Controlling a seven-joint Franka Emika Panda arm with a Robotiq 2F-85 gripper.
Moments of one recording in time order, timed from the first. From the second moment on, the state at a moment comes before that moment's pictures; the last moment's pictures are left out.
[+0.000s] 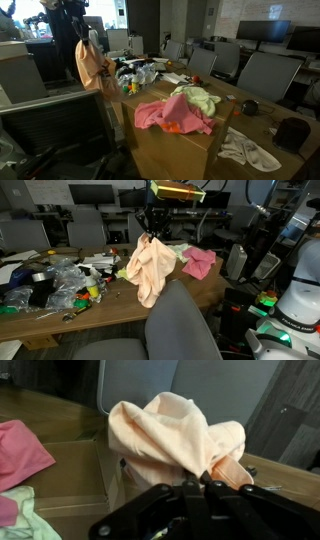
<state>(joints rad) 0.11 -0.17 0.14 -2.08 -0.01 2.05 0.80</state>
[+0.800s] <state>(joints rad) 0.23 -0.14 0.30 -1.95 -0.10 1.77 0.53</state>
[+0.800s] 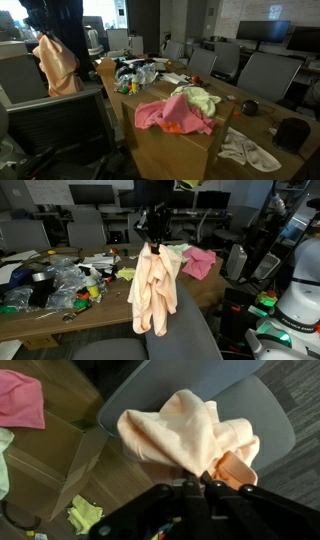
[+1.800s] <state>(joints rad) 0.15 -0.31 0.19 -2.22 -0.02 1.77 0.45</state>
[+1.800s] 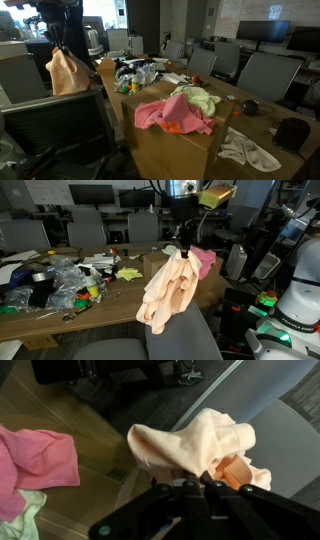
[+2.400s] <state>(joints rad) 0.09 -0.52 0.15 -2.42 0.06 1.77 0.46</state>
